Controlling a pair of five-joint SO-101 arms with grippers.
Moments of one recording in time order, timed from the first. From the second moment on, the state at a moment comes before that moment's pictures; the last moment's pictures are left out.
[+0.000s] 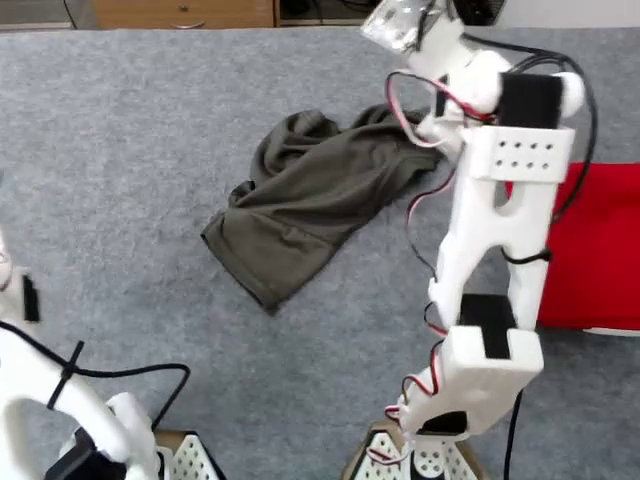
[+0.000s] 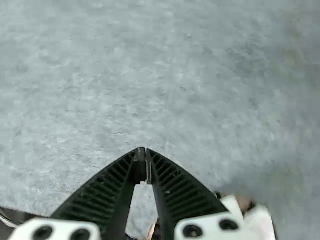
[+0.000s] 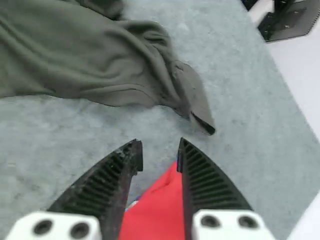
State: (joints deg) left arm -51.1 -33.4 22.0 94.5 -40.4; right arm -2.3 11.8 -45.4 101.5 45.1
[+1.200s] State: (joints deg) left arm -62.9 -33.4 35.3 77.1 -35.3; right arm -43.4 24.9 0.5 84.5 23.5
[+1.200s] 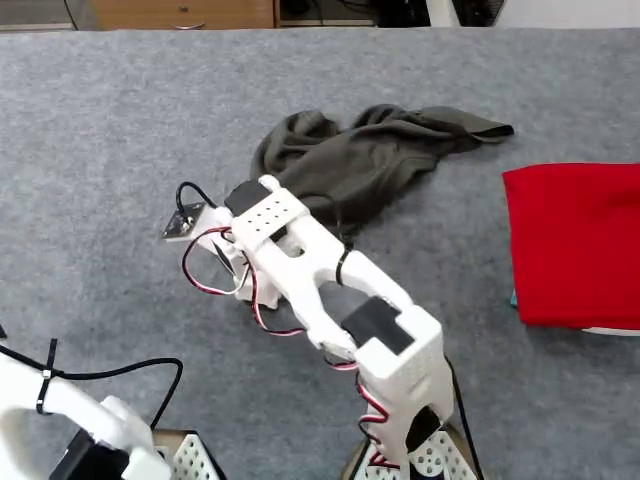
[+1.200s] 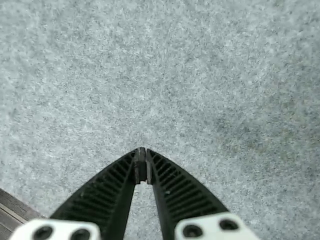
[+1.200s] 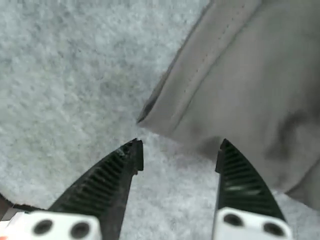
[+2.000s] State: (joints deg) left arm -62.9 -33.4 35.3 77.1 -35.3; right arm -51.3 37.1 -19.6 100.0 23.4
